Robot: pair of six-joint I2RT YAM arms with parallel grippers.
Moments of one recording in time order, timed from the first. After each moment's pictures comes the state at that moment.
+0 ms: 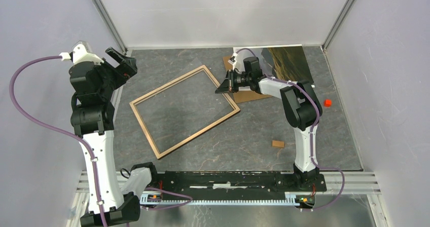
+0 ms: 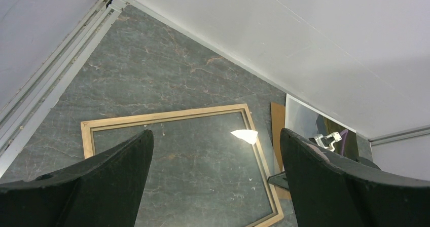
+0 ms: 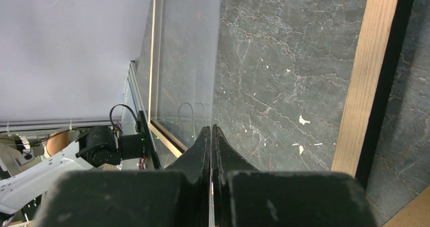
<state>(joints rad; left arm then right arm) 0.19 0.95 1.42 -0.69 0.05 -0.49 0.41 2.13 1.38 0.16 -0.88 0.61</state>
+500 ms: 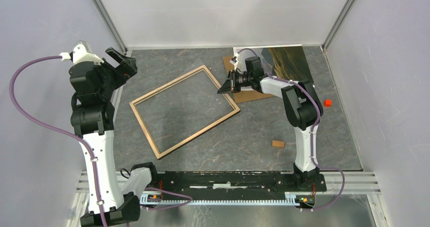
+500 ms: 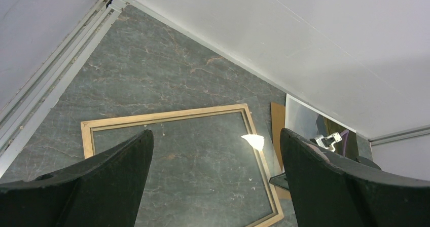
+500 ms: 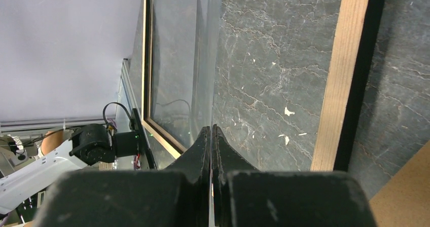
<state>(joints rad) 0.19 0.95 1.42 -0.69 0.05 -0.49 0.40 2.13 1.40 0.10 -0.88 0.56</state>
